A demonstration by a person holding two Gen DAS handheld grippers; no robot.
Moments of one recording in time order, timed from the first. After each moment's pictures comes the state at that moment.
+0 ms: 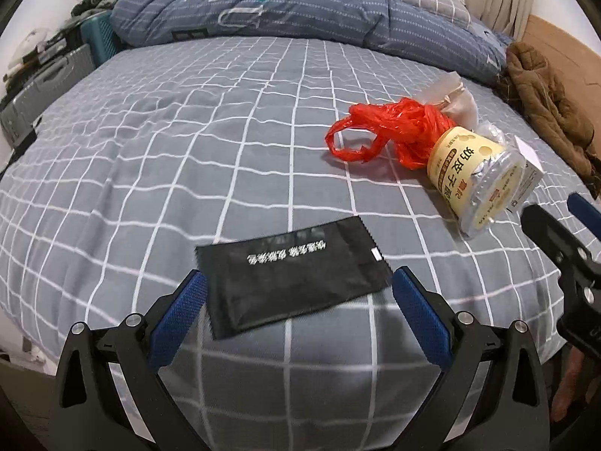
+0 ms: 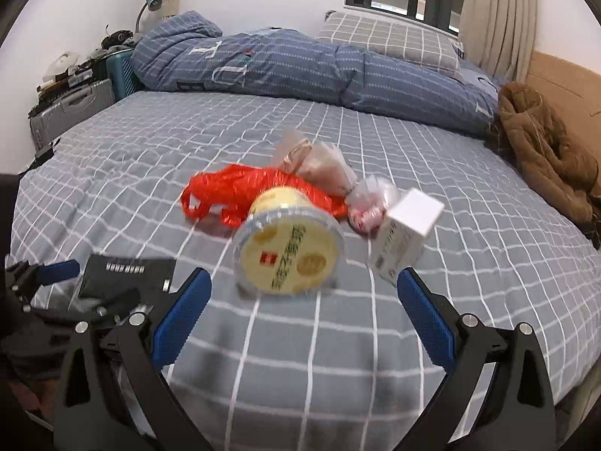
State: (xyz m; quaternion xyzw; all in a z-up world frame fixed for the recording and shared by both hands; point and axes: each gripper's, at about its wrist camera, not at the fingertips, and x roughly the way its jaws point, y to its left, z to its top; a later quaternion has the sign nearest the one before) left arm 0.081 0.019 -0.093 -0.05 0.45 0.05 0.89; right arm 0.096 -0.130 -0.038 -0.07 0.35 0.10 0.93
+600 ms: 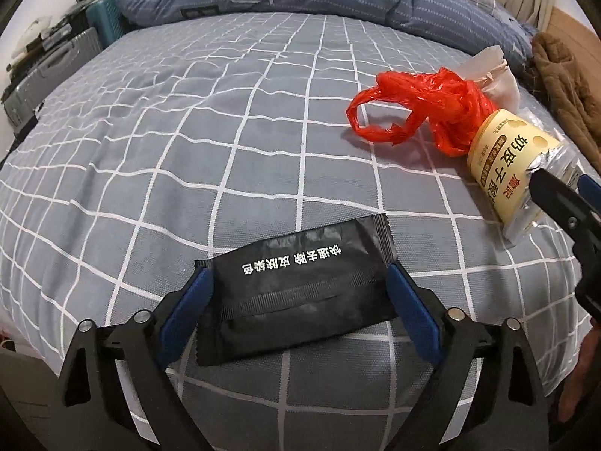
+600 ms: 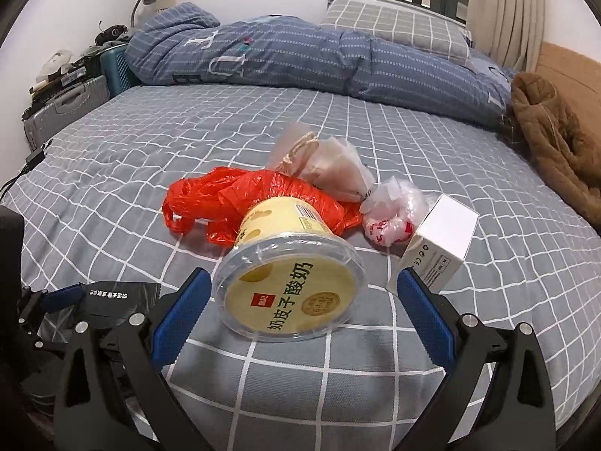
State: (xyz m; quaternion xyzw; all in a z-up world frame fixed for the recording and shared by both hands) left arm 0.108 0.022 -0.122 -0.05 0.49 0.08 0.87; right arm 0.134 -0.123 -0.058 -0.06 0.37 0.10 0.92
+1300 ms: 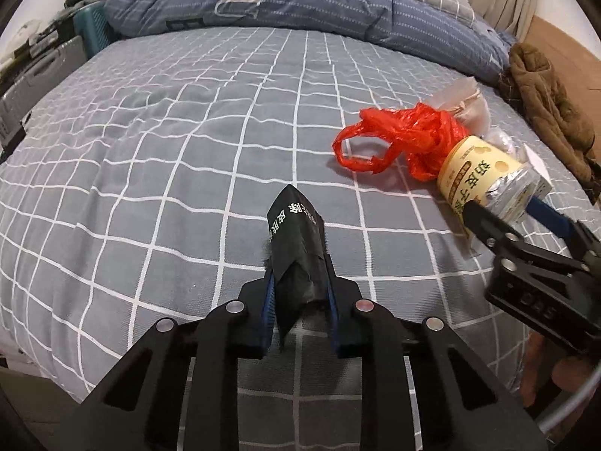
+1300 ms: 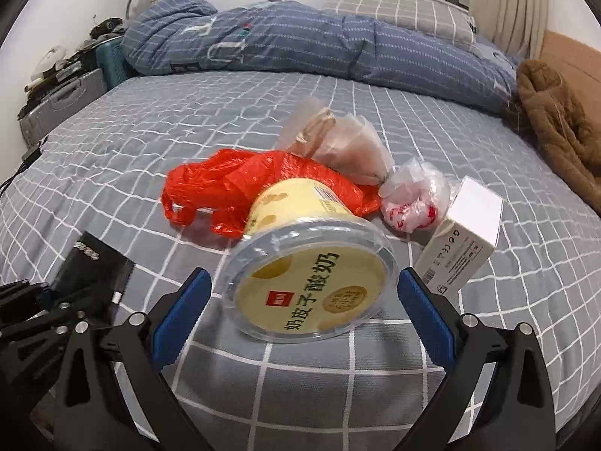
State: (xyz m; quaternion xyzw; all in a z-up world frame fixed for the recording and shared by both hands) left arm 0.101 0.031 -0.095 -0.06 0.47 0.03 0.88; right arm 0.145 -0.113 -0.074 -0.05 0.40 0.09 0.91
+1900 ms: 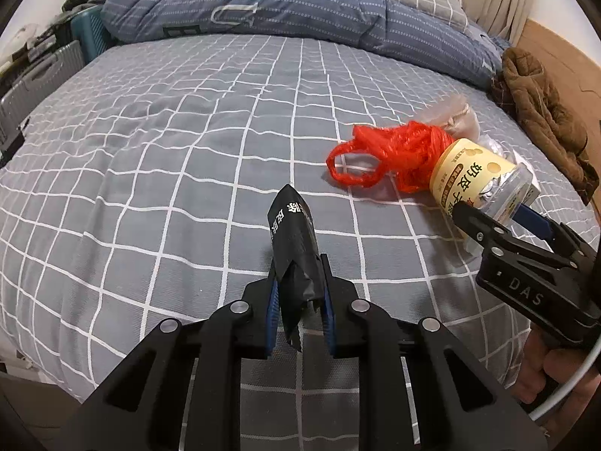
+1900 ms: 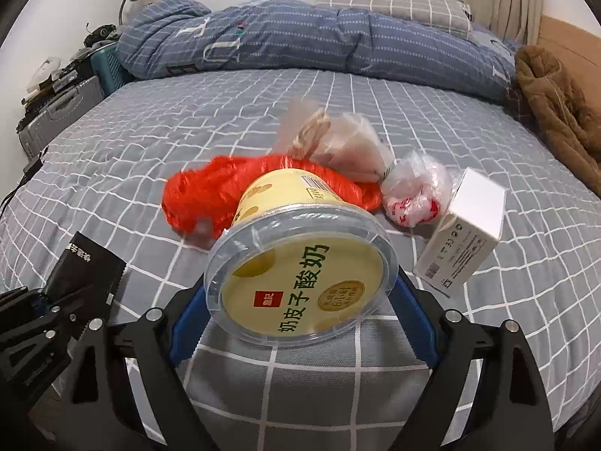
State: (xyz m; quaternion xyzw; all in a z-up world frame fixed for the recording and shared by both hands) left arm 0.098 0.034 -0.083 -0.07 0.46 0.02 0.89; right arm 0.142 -0.113 -0.066 -0.03 0.41 0.10 0.91
